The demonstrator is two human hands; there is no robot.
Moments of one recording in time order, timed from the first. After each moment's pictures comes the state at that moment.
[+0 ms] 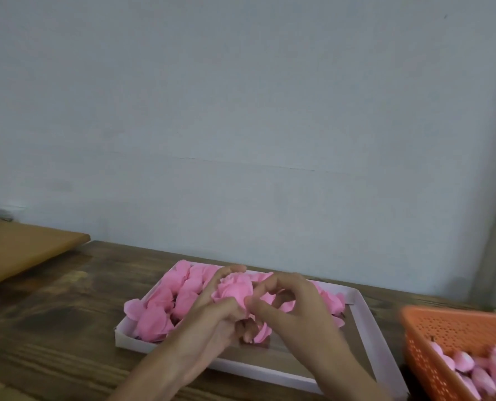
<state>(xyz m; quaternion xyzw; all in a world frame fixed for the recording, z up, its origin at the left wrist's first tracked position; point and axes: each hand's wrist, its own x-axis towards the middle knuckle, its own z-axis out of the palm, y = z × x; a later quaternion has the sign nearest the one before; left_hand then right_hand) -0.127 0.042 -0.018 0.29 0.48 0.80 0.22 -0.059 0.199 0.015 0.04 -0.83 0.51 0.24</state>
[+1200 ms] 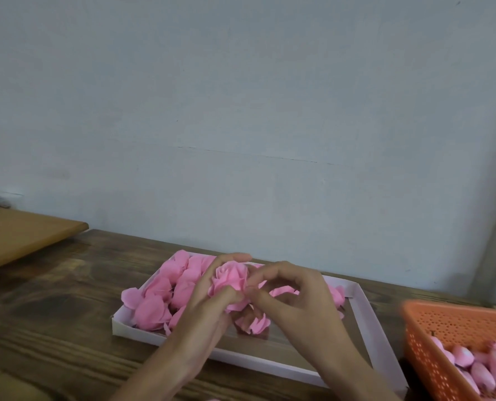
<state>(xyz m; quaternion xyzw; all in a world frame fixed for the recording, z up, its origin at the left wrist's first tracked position) -0.115 0.048 -0.020 0.28 0.52 0.80 0.09 -0.053 0.198 0.022 0.09 -0.80 0.55 0.23</state>
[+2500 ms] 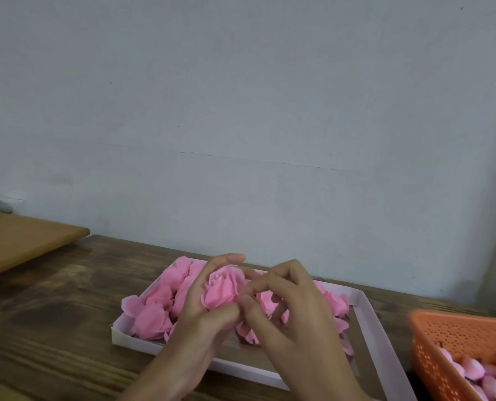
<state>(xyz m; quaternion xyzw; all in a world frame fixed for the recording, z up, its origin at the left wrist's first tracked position) -0.114 0.042 -0.016 0.30 0.47 0.83 0.07 -0.046 0.182 0.016 0.10 -0.86 0.37 0.34</state>
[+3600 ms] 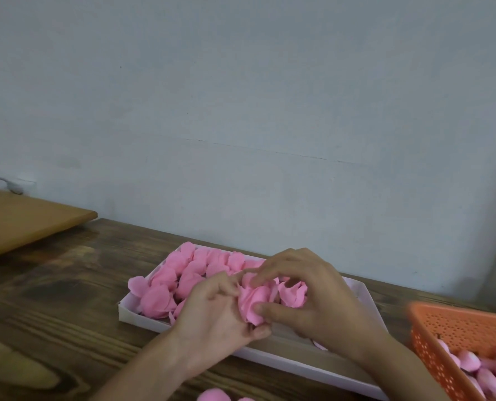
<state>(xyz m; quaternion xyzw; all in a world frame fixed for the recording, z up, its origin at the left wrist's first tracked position) -0.117 0.051 -0.020 0.29 0.29 0.84 0.37 -0.057 0.228 0.035 0.23 -0.91 0.27 0.22</state>
